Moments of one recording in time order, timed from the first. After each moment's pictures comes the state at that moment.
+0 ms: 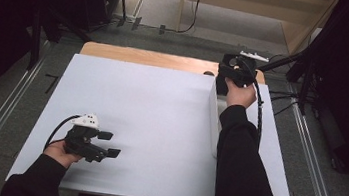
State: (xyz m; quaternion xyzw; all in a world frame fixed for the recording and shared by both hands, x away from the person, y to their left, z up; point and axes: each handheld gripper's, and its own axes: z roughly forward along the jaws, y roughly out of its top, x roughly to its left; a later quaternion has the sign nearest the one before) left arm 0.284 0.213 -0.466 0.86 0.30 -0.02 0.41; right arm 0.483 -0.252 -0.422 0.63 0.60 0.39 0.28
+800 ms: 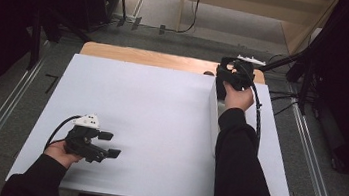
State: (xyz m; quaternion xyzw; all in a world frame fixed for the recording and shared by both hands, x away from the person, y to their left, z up) left arm 0.284 0.212 -0.467 0.86 0.30 -0.02 0.40; right arm 0.482 -0.250 -0.437 0.63 0.61 0.39 0.28
